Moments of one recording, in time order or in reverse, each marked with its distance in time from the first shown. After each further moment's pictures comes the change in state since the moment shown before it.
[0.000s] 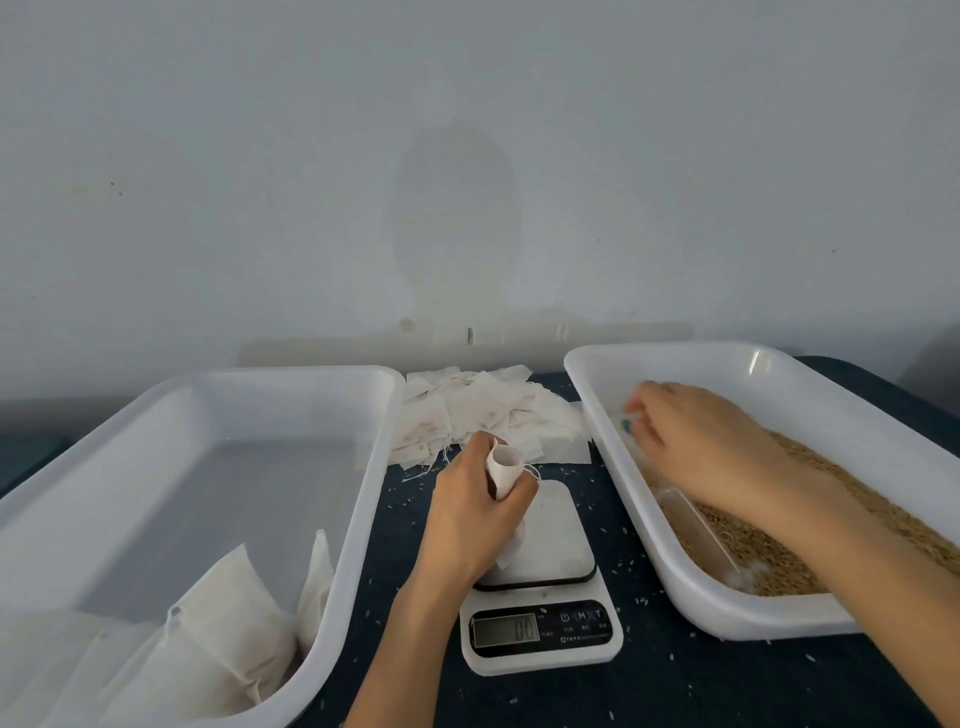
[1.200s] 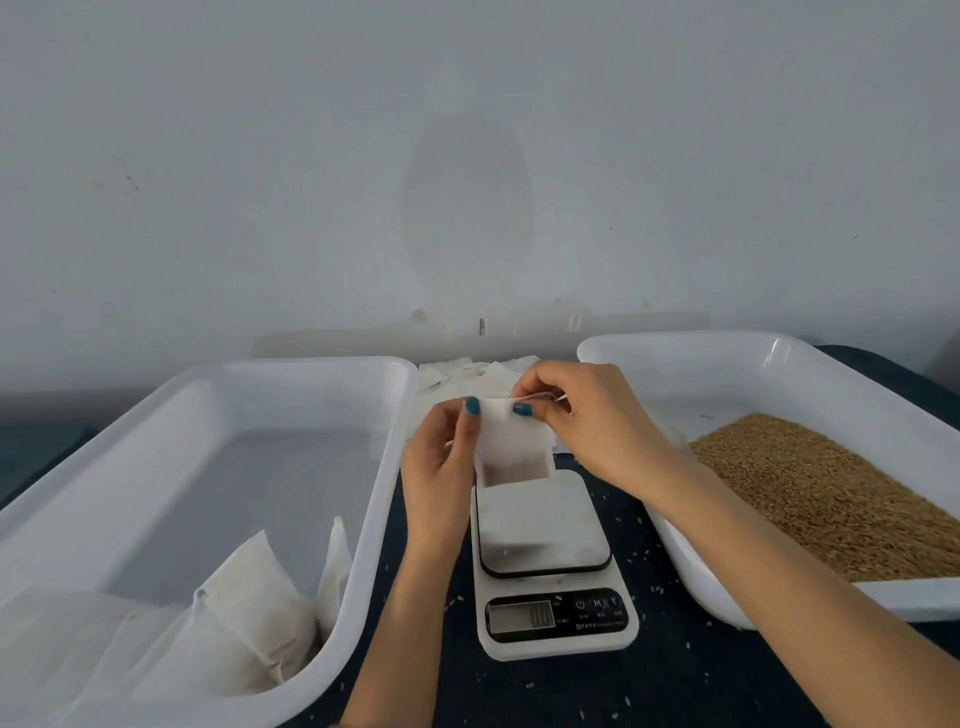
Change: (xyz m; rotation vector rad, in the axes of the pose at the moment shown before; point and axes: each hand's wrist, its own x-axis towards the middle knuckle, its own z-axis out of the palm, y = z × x) left_hand 0.007 0.006 -0.024 -0.424 0.282 -0.081; right_hand 0.029 -0.079 0.022 0.630 0.150 -0.158
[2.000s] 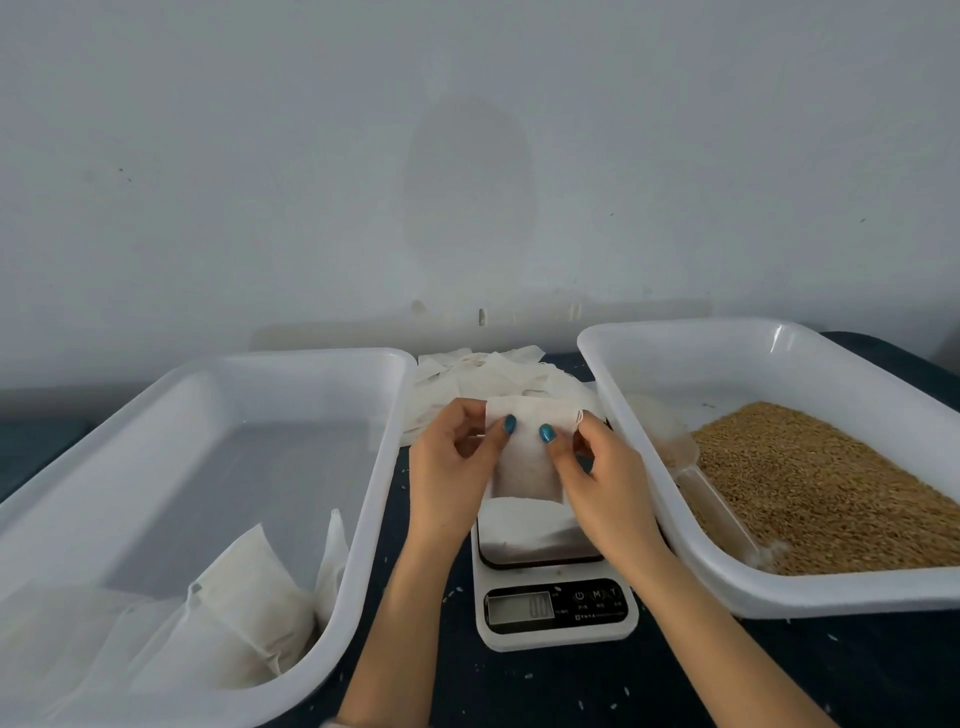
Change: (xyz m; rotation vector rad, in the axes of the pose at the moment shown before) left_hand 0.003 -0.009 0.003 0.076 -0.142 0.021; right_hand -0.050 0.044 0.058 0.152 0.318 0.094
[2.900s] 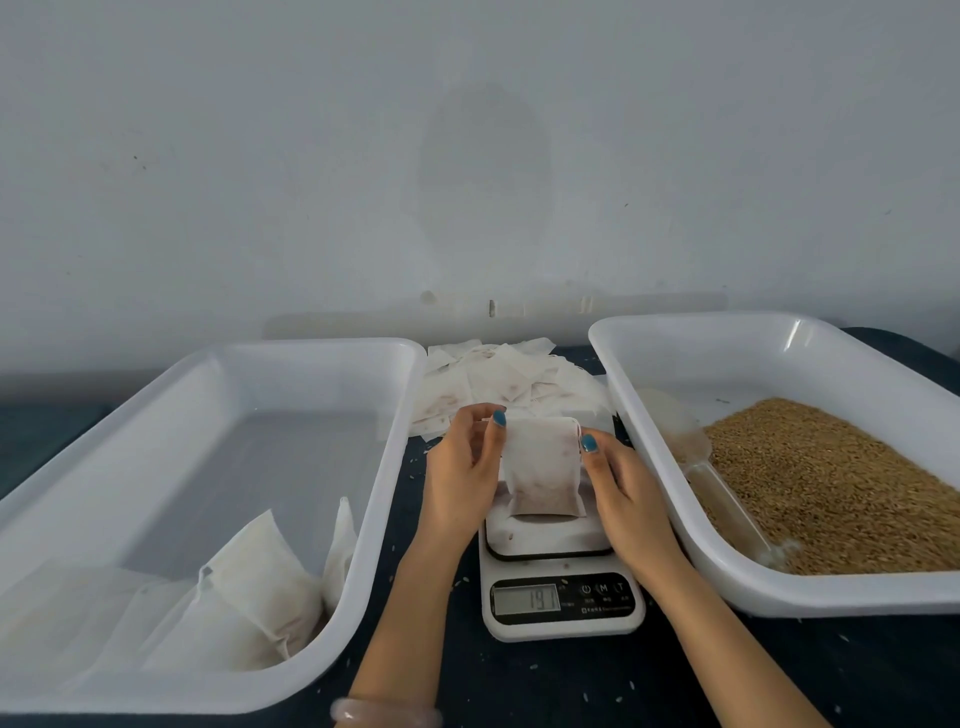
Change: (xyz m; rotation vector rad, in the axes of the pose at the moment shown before) left_hand 0.000 -0.030 0.000 0.174 -0.031 -0.070; right_hand -0.013 0.044 0.003 0.231 -0.095 0.072
